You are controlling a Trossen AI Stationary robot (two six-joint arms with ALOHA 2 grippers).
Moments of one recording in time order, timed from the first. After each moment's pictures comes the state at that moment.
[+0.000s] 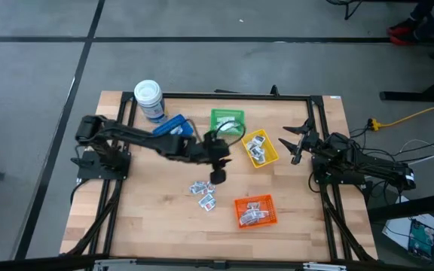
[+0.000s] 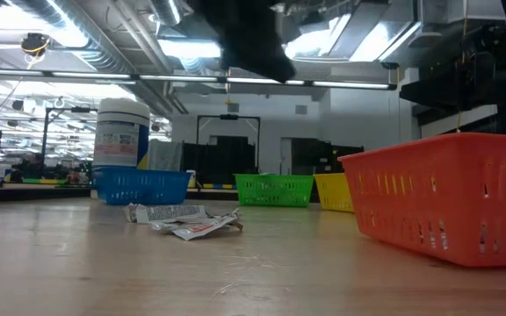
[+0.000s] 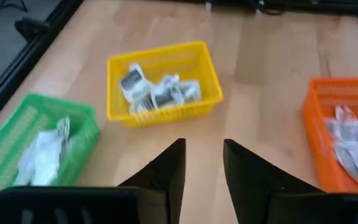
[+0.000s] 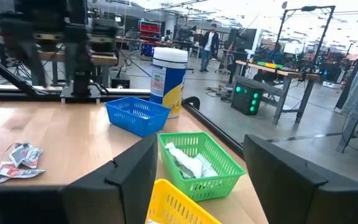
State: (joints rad) left arm -0.09 1.70 1.32 -0.31 -0.28 -0.19; right arm -0.24 0.01 0.01 0.05 0.16 -0.16
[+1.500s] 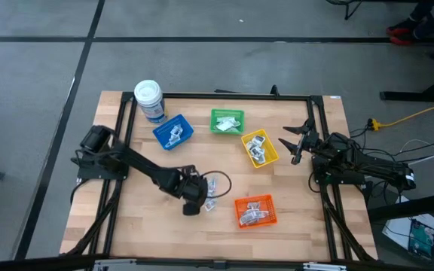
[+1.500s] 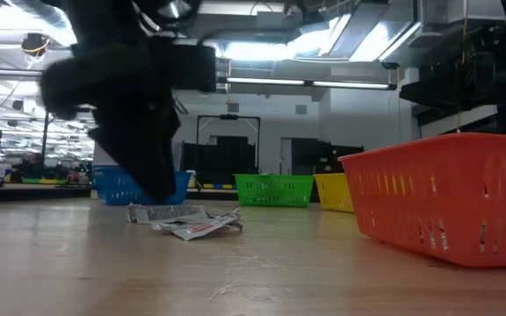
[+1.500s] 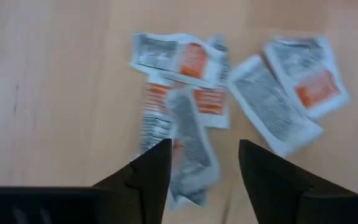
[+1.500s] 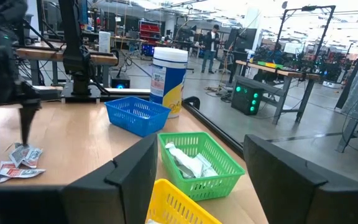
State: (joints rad) left arm -0.38 1.80 1.08 -0.52 -0.29 -0.48; right arm -0.24 0.01 0.01 0.05 0.16 -0.16
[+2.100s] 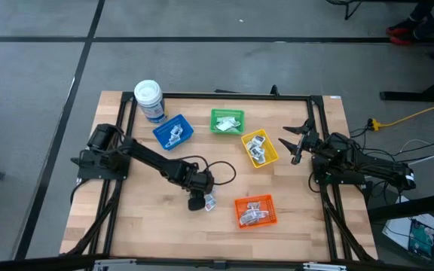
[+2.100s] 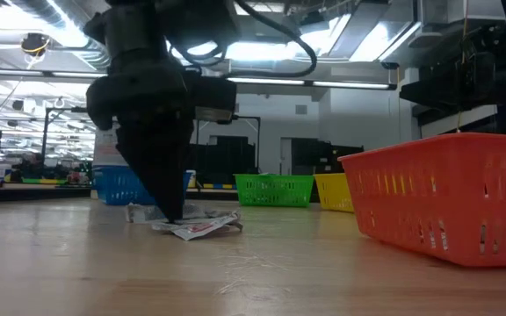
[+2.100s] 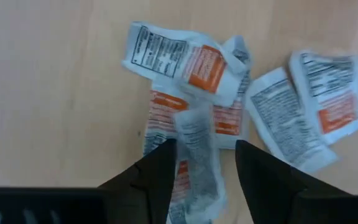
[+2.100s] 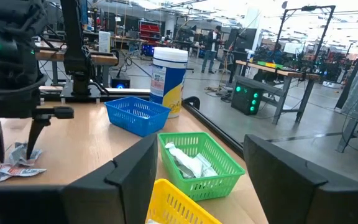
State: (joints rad) left arm -0.25 1.85 1.08 -0.46 -0.06 -0.48; right arm -0.24 0.01 0.01 0.05 0.16 -0.16
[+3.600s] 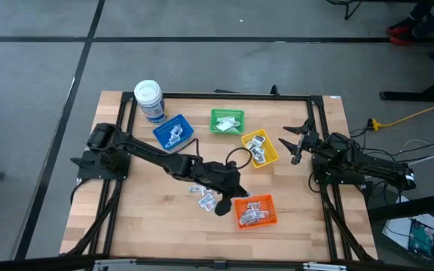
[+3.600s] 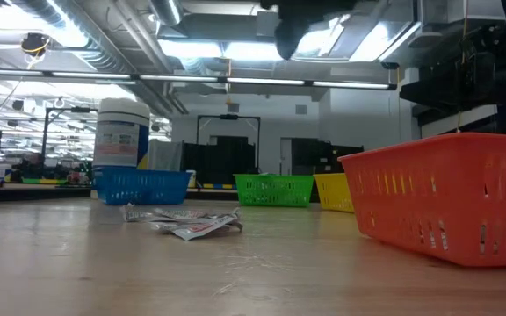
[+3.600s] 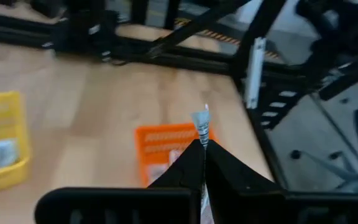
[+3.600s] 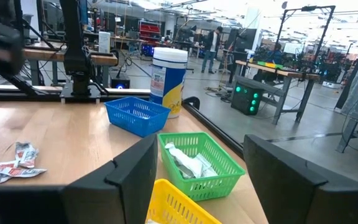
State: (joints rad) left arm -0.24 1.83 1.32 0.10 0.00 -0.29; right arm -0.24 0.01 0.01 0.05 0.16 -0.16
